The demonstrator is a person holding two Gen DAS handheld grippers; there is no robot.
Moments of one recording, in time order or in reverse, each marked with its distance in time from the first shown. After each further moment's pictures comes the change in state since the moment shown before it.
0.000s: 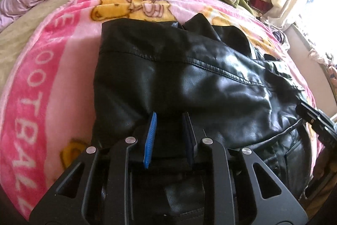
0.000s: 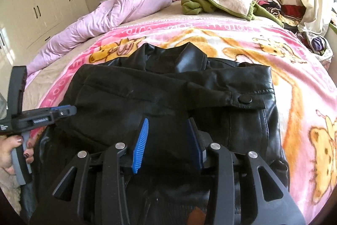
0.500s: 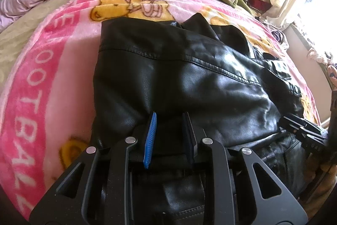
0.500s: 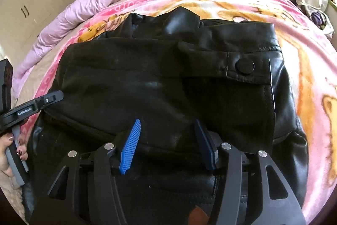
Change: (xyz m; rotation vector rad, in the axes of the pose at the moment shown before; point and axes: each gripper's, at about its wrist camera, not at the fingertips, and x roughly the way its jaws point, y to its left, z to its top) left arm -0.002 -0.002 -0.004 0.016 -0.006 0.008; right arm 0.033 -0.012 -0.020 0.099 0.164 0.007
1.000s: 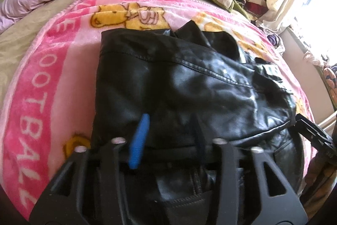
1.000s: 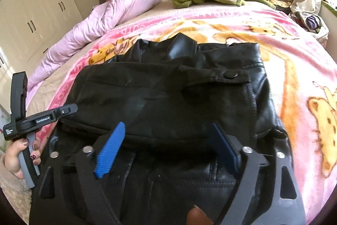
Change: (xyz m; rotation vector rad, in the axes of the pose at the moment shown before) left arm -0.023 -0.007 0.002 -0.012 -0.025 -0.028; right arm -0.053 -0.003 -0.006 0.024 -0.141 0.027
